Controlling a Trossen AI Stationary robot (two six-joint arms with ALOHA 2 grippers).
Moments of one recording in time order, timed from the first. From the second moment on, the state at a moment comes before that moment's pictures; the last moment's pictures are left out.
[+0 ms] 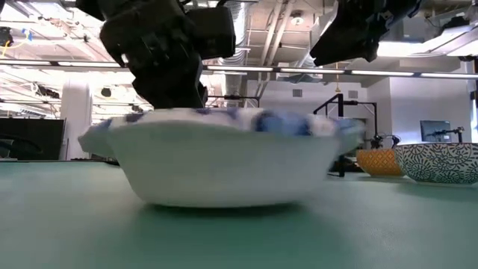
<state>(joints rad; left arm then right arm) -0.34 1.80 1.08 -0.18 -0.17 -0.38 0.32 1.22 0.83 -0.26 0.60 0.49</state>
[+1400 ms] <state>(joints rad) -0.47 1.67 1.10 -0.26 -0.62 -0.39 0.17 1.44 0.83 -0.04 0.31 0.28</state>
